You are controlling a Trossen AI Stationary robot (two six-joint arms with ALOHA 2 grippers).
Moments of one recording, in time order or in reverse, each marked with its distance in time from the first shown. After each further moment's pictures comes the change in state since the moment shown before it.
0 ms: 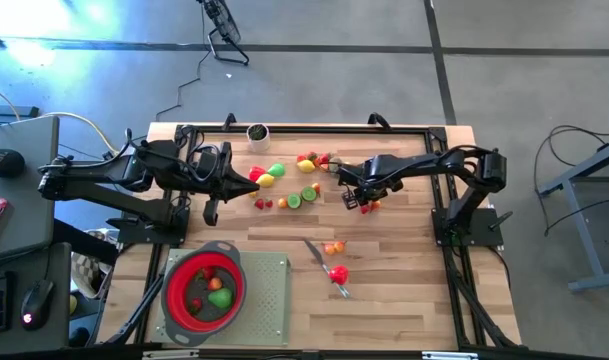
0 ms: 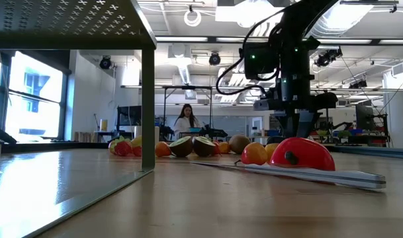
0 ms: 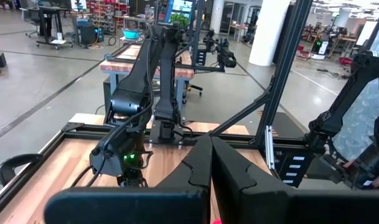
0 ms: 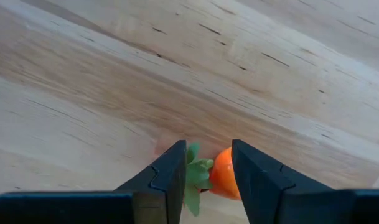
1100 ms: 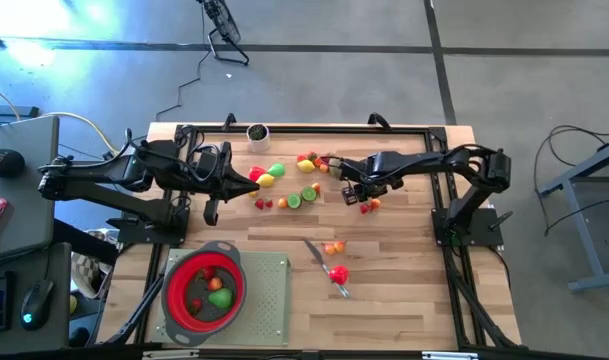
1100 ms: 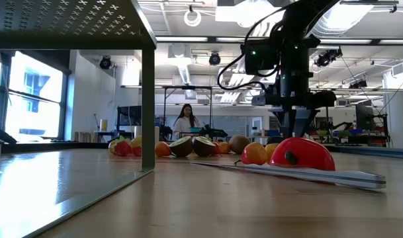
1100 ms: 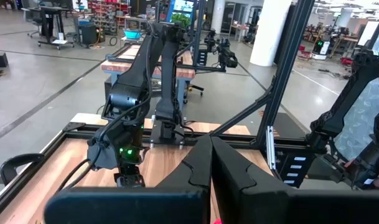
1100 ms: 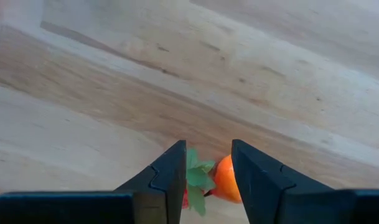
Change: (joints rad) left arm 0.000 0.000 0.000 0.000 -0.005 0.000; right arm -0.022 -0.029 0.000 0.020 -0.003 0.007
